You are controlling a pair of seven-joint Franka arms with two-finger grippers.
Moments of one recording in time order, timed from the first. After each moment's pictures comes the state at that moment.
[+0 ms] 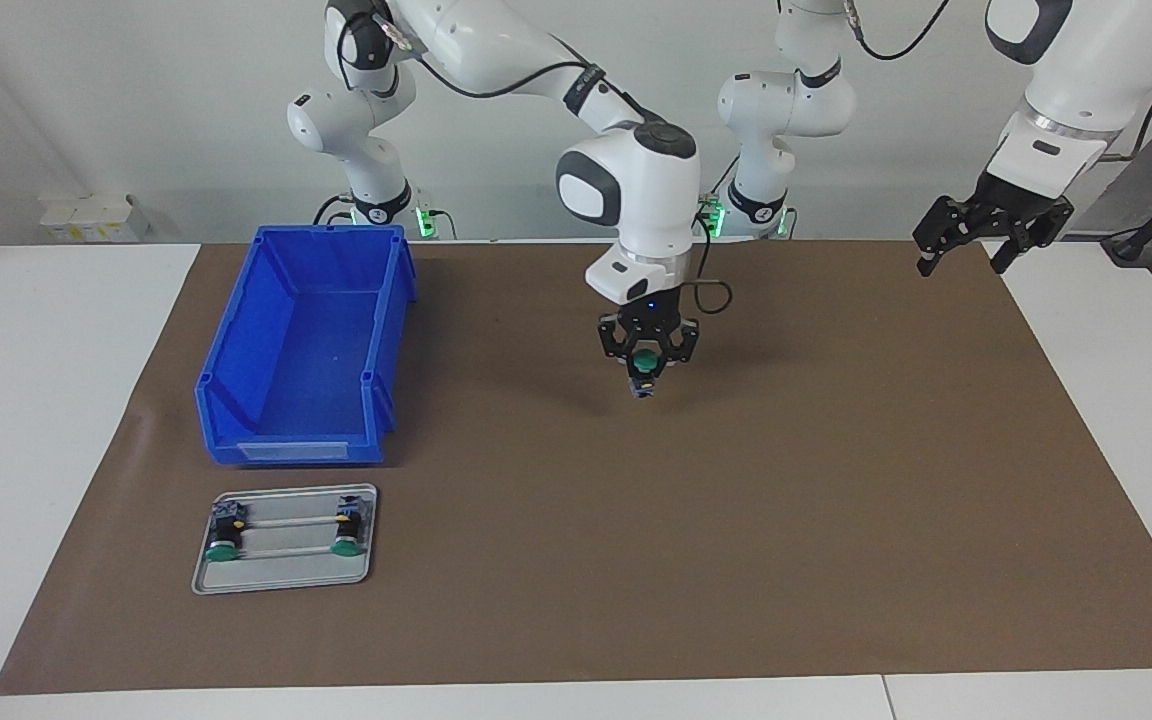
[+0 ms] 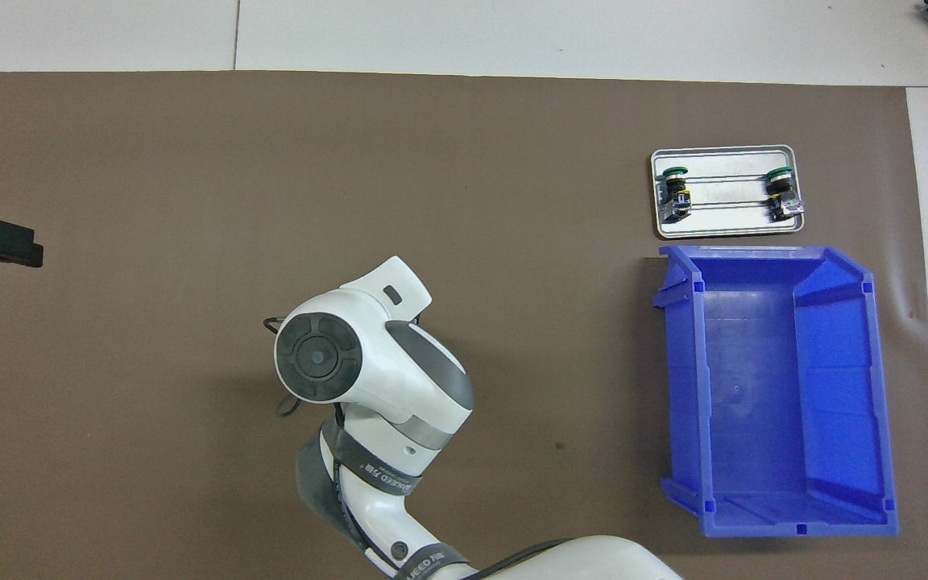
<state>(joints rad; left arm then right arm) -0.20 -0.02 0.20 -1.57 0.01 1.59 0.04 0.75 0.40 -0.10 -1.44 -0.13 2.01 0.88</state>
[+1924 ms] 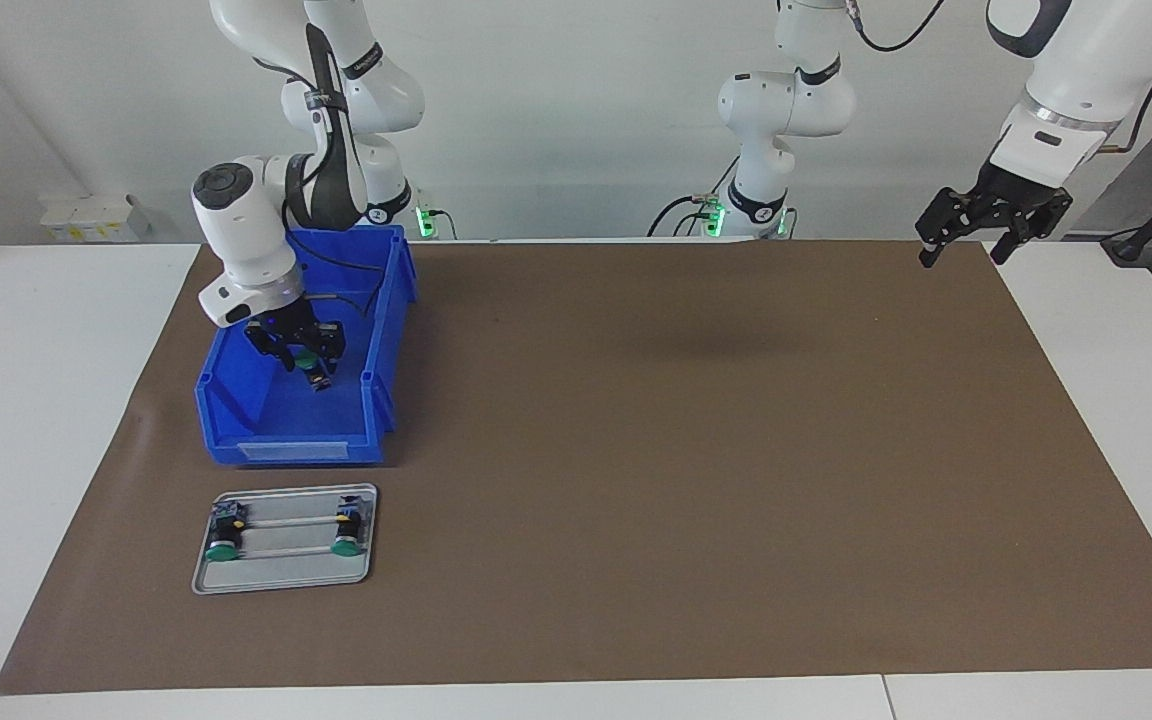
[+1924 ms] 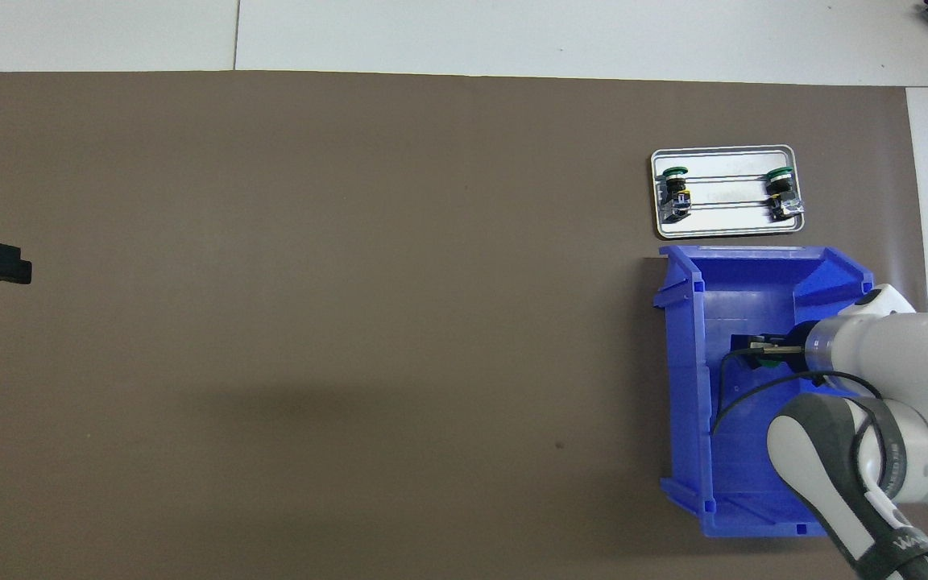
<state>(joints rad) -0.20 -0.09 0.21 -1.67 0.01 1.61 0.04 0.03 -0.12 -0.10 -2.47 -0.02 2.46 0.04</state>
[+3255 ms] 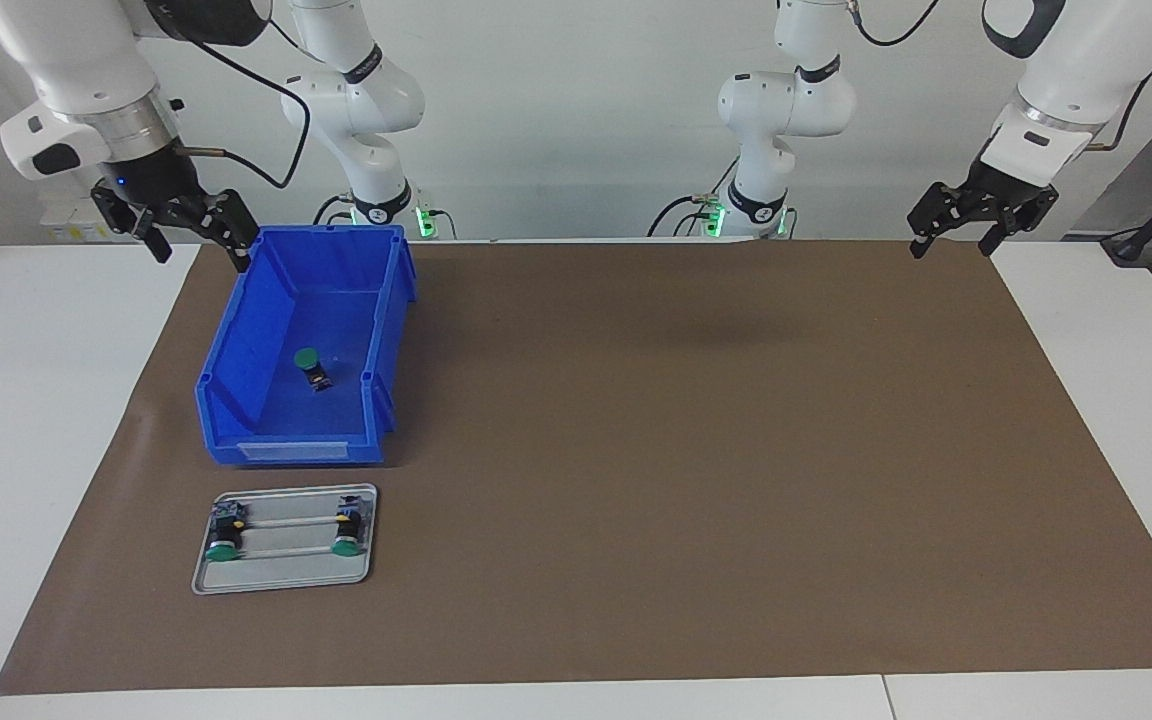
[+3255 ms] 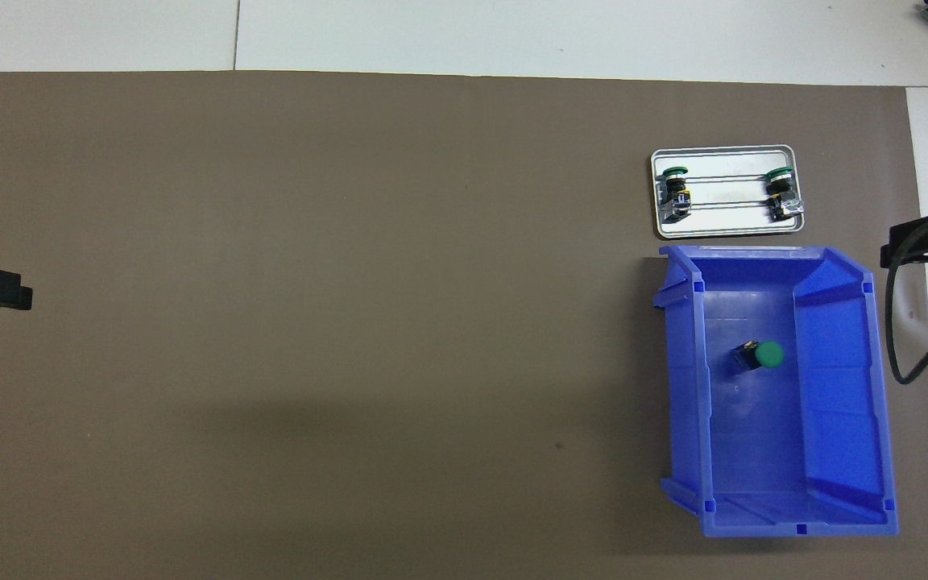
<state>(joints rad) -0.20 -0.13 0.22 -1.73 0.01 1.60 0.04 0.03 -0.01 -0.09 -1.54 -0.05 1.54 0.10</state>
